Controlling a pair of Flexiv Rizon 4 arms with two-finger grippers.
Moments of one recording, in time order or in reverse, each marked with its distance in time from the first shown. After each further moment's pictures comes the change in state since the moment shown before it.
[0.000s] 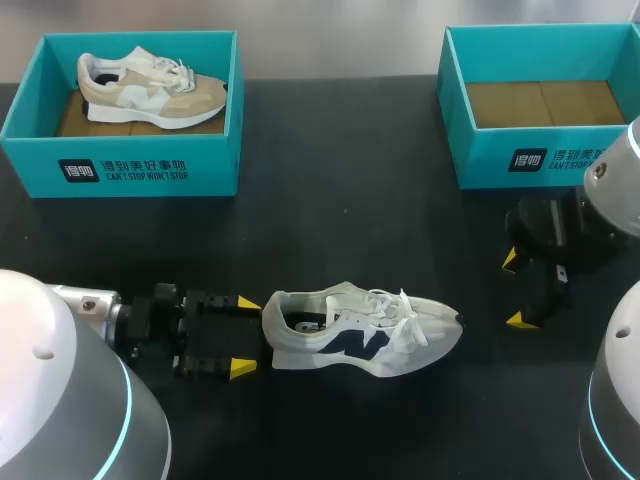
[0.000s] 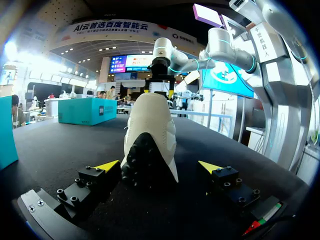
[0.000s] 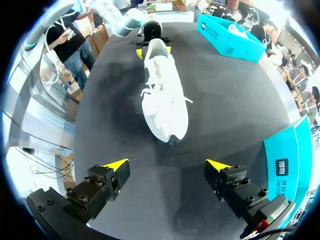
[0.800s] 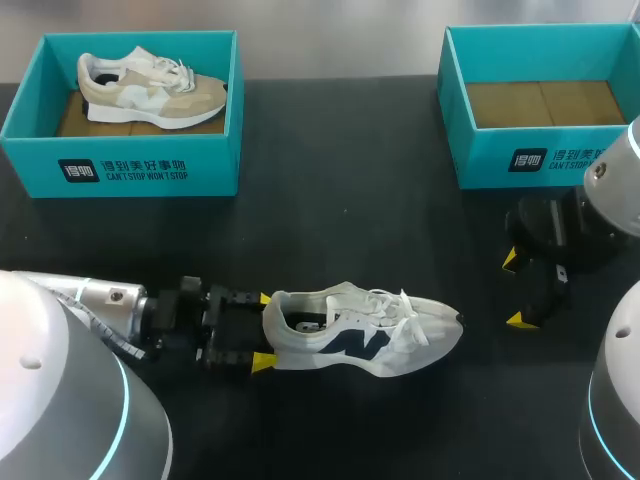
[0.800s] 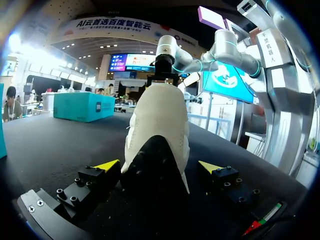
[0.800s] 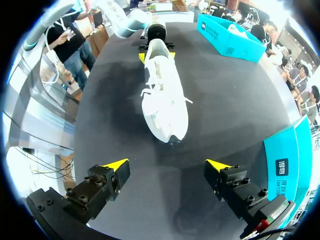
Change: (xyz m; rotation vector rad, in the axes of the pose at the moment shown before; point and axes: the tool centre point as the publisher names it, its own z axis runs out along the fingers) left arm -0.012 0.003 0.030 0.006 0.028 -0.055; right arm 0.000 0.000 0.000 0.000 0.000 0.000
